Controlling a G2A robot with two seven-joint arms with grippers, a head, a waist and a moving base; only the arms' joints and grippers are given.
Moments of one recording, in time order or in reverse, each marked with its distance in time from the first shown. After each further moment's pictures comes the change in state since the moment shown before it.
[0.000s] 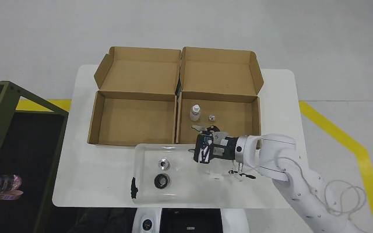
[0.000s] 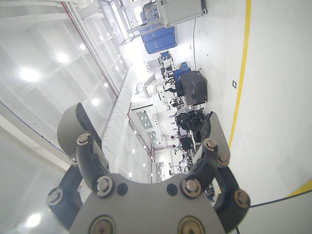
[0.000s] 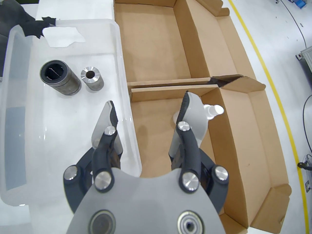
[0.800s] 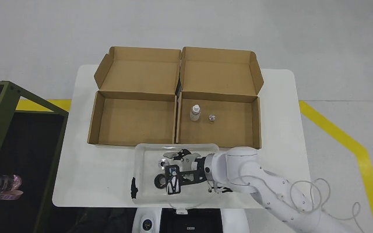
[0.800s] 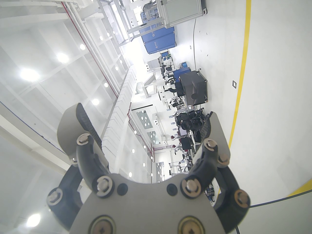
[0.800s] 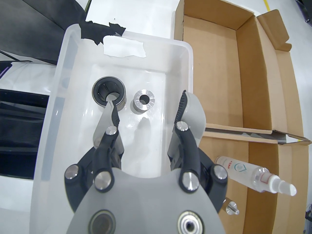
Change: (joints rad) left arm 0.000 0.000 0.000 0.000 0.000 0.000 0.000; right arm 0.114 -0.067 -0.308 0.066 -0.080 0.004 0.024
